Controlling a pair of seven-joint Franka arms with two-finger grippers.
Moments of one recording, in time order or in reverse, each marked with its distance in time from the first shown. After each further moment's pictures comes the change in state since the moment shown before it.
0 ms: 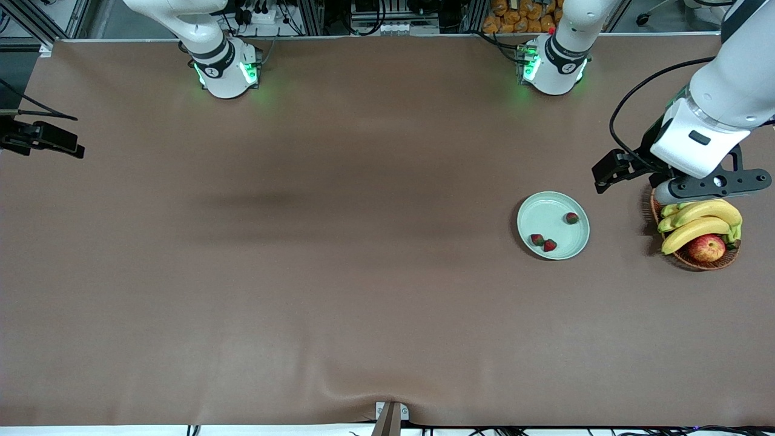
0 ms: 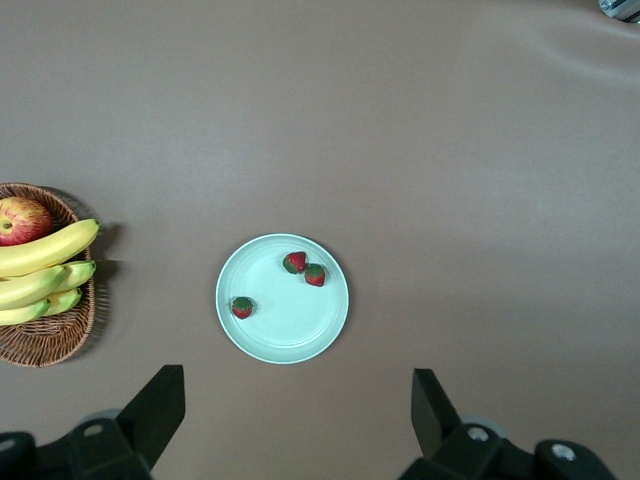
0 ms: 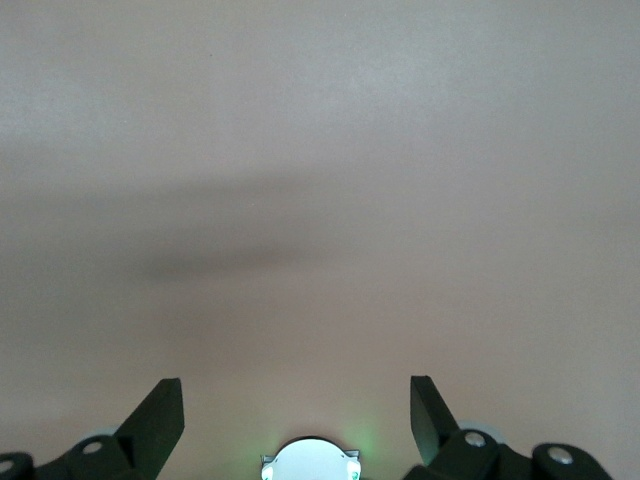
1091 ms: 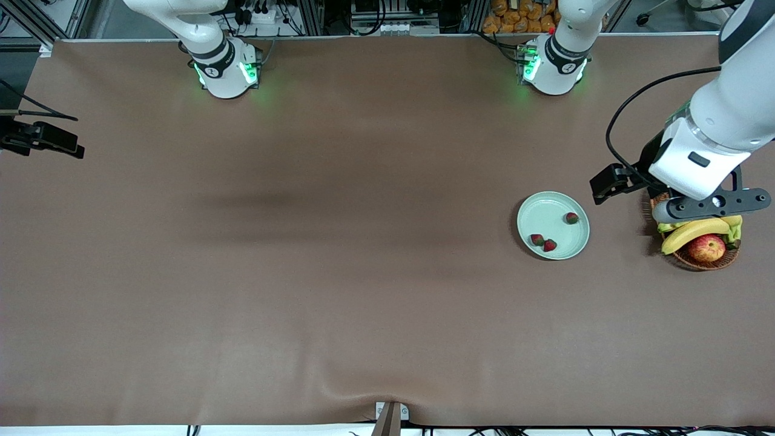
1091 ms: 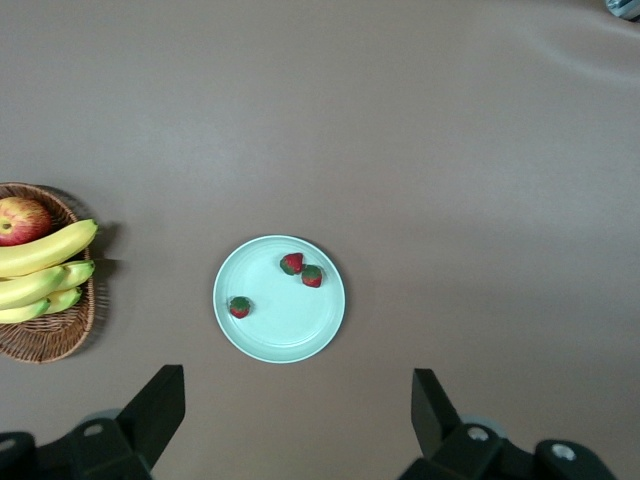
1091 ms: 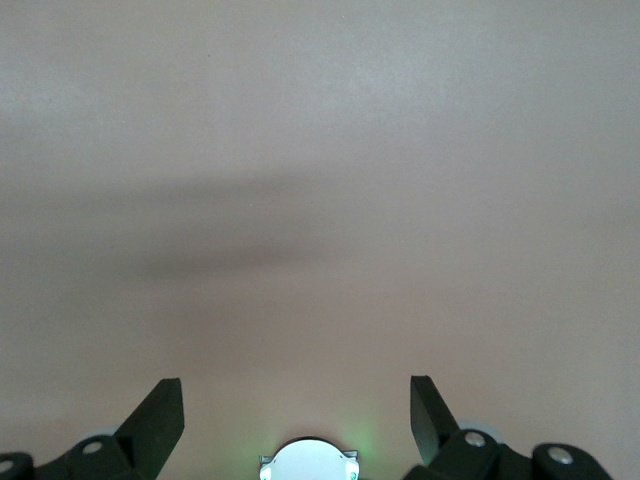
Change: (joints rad) left arm -0.209 -0.142 0.325 0.171 -0.163 -0.001 0.112; right arm 0.001 0.000 0.000 0.000 -0.004 0.001 0.000
